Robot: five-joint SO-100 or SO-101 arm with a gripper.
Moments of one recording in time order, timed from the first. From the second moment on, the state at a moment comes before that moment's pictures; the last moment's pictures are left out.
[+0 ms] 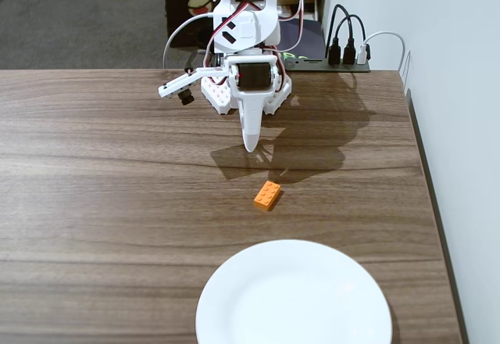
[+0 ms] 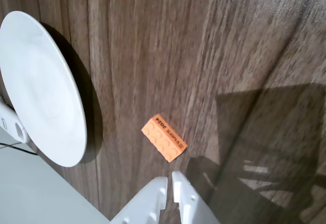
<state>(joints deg) -2.1 188.8 167.7 72.3 -5.1</state>
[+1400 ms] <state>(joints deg) 3.9 130.1 137.7 65.4 -51.2</state>
